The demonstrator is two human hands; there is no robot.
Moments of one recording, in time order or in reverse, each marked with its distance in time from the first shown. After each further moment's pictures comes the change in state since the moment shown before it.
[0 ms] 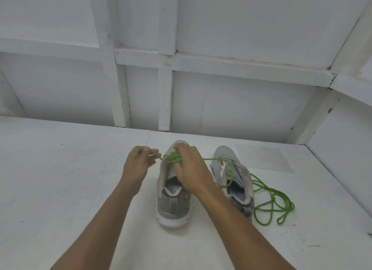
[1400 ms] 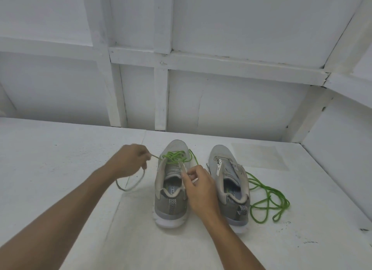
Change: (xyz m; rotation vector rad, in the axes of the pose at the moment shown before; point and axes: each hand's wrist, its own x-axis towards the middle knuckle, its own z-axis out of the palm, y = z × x) left_hand 0.017 0.043 -0.024 1.089 -0.393 0.136; right_hand -0.050 0.028 0.023 0.297 0.226 0.374
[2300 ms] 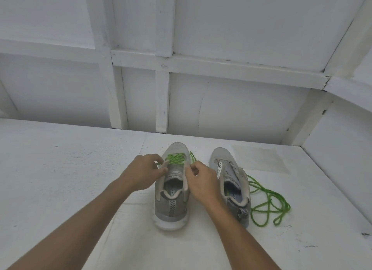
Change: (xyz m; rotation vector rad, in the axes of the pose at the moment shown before) left_hand -0.013 0.023 0.029 -0.023 0.034 -0.011; right_hand 0.024 -0.022 -0.013 -0.174 -0.067 0.080
